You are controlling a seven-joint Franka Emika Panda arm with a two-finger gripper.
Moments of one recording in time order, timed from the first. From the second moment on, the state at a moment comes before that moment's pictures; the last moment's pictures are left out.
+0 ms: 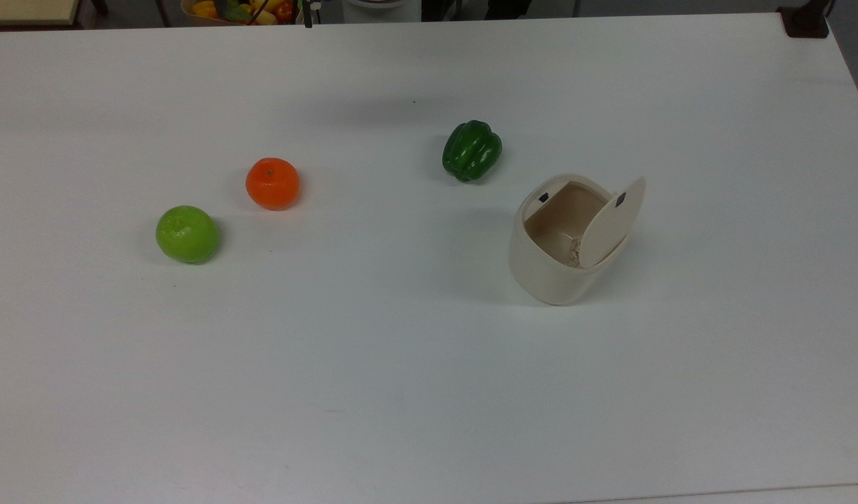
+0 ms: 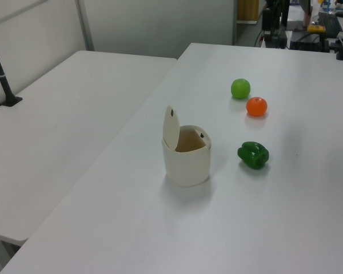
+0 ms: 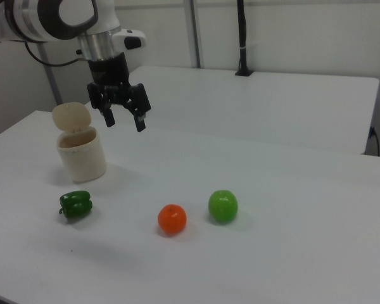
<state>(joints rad) -0.01 0.07 -0.02 -1.52 -0.09 1.57 -0.04</state>
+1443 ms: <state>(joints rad) -0.01 0.07 -0.02 -1.53 -0.09 1.57 -0.04</state>
